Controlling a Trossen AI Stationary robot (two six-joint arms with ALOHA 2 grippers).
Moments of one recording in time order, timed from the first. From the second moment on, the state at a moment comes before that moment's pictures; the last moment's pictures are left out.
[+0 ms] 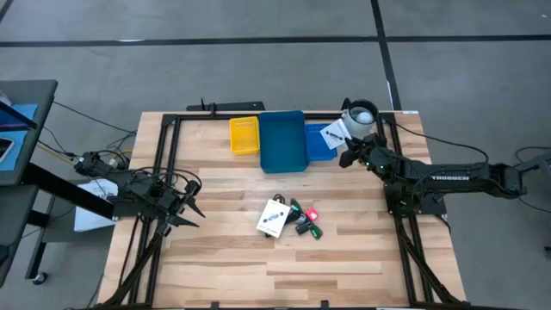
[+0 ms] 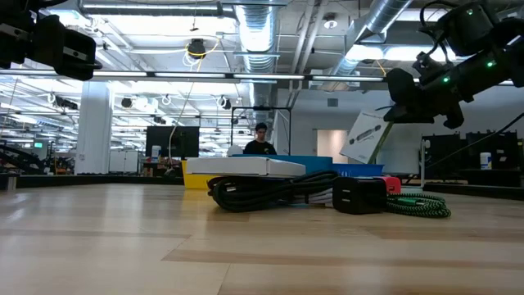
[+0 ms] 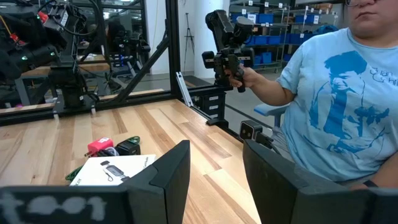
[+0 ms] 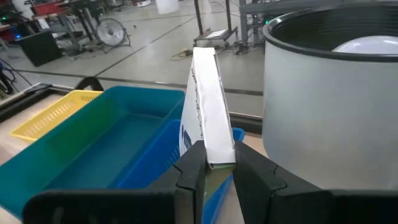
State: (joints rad) left arm -0.43 0.00 0.03 0.00 0.09 0.00; right arm -0.25 0.74 0.21 0.16 0.71 0.42
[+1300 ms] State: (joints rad) left arm -0.43 0.00 0.03 0.00 0.09 0.00; right arm -0.25 0.74 0.21 0.16 0.70 0.44
